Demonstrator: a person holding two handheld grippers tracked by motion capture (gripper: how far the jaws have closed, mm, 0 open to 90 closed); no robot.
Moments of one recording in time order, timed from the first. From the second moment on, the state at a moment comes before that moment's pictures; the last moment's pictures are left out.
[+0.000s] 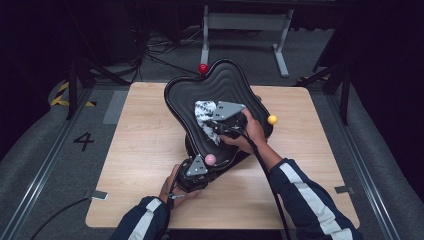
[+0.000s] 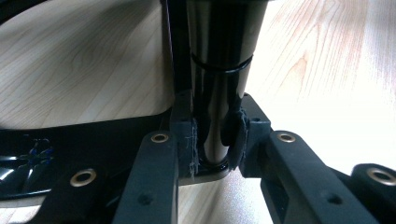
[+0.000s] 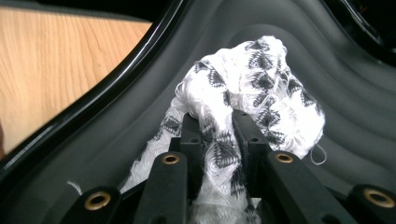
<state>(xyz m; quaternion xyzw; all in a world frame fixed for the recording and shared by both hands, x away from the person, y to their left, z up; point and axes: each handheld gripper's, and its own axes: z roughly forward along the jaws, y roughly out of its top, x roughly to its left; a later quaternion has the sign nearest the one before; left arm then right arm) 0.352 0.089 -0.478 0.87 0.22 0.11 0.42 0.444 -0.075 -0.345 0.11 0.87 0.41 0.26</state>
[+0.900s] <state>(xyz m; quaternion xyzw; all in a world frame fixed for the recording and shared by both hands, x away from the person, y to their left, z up) 0.354 0.090 -0.478 0.87 0.22 0.10 0.43 0.474 -0.116 -0.346 0.17 0.84 0.39 0.33</state>
